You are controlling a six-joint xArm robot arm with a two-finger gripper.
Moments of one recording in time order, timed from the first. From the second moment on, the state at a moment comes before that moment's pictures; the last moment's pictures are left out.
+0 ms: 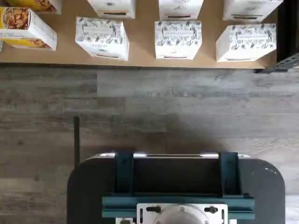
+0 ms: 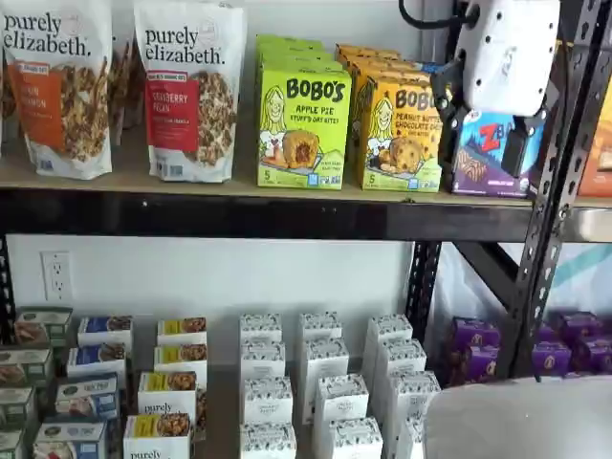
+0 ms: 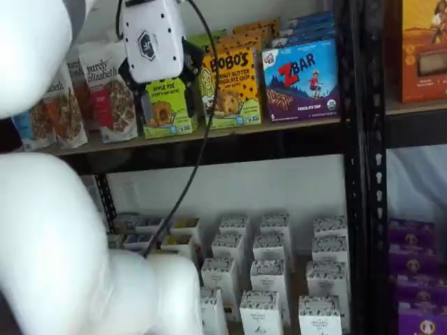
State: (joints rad) arm 0.03 -0.87 -1.12 0.04 1.99 0.05
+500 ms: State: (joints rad) arm -0.07 -0.89 -1.10 0.15 1.95 -0.01
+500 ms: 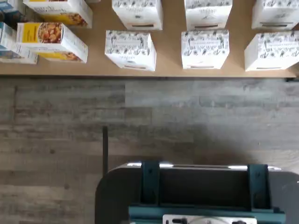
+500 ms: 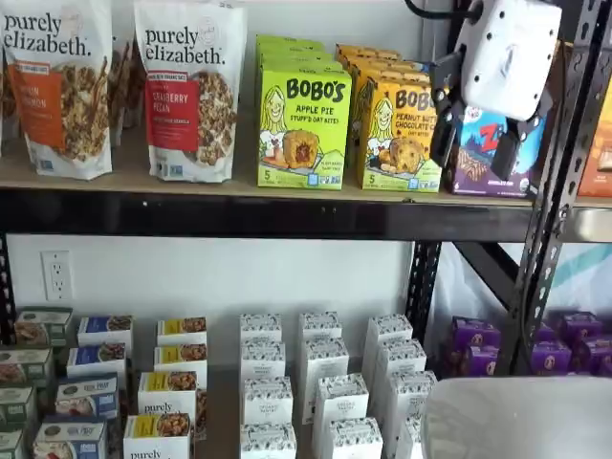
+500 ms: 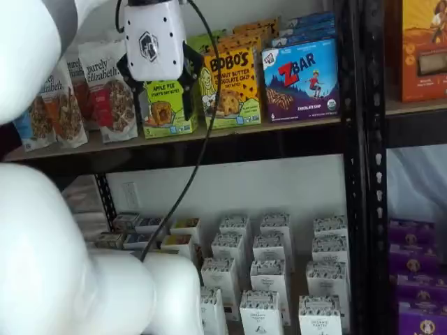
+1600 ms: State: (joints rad) arm 0.29 -0.83 -1.10 -0.03 1.67 0.29
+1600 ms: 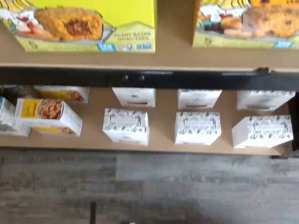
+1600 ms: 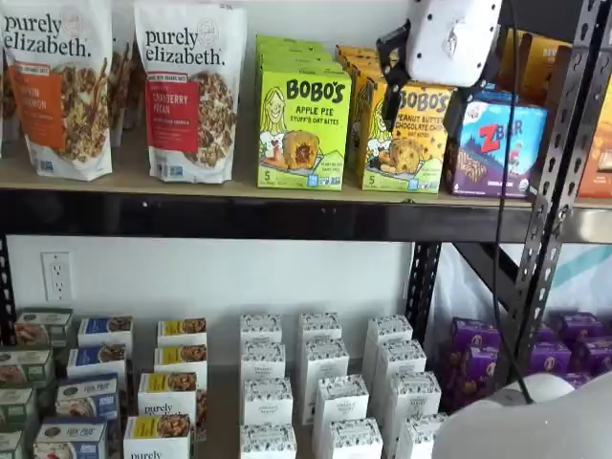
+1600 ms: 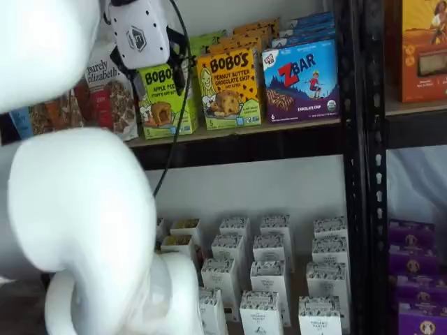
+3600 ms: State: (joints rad) arm 0.20 -0.28 -1.58 0.35 1.84 -1.27
